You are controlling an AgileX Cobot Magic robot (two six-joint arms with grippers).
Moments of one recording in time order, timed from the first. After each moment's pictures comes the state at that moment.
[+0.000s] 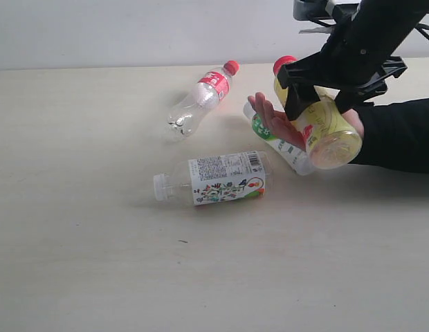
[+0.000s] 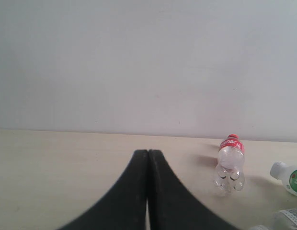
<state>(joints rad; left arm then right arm) -0.02 0.01 0.00 0.11 0.05 -0.21 0.30 1.76 -1.33 0.16 0.94 -0.03</state>
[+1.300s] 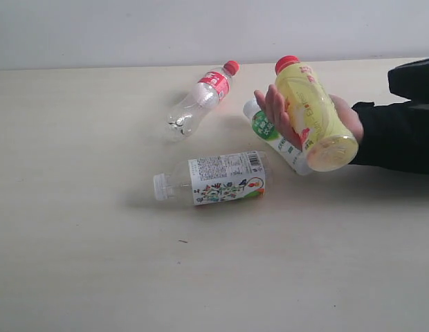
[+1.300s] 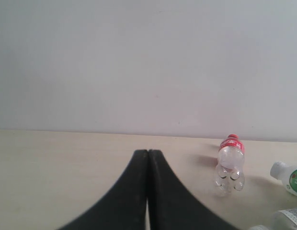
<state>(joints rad) -0.02 0.01 0.00 0.11 0.05 -0.21 0.30 0.83 -0.65 0.43 0.49 -0.50</state>
